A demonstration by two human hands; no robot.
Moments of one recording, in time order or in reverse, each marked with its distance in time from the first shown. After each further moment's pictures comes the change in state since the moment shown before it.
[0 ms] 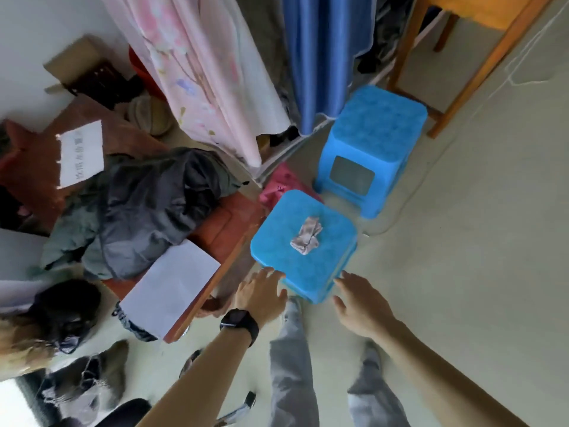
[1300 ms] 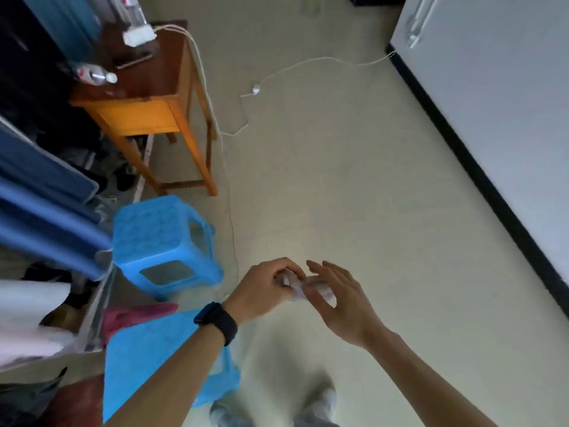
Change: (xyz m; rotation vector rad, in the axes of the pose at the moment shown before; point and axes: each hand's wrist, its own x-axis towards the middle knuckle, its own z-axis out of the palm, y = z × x) left_hand -0.081 0.374 -0.060 -0.208 -0.487 0.948; right_hand -0.283 0.126 -0.125 0.637 0.806 0.482
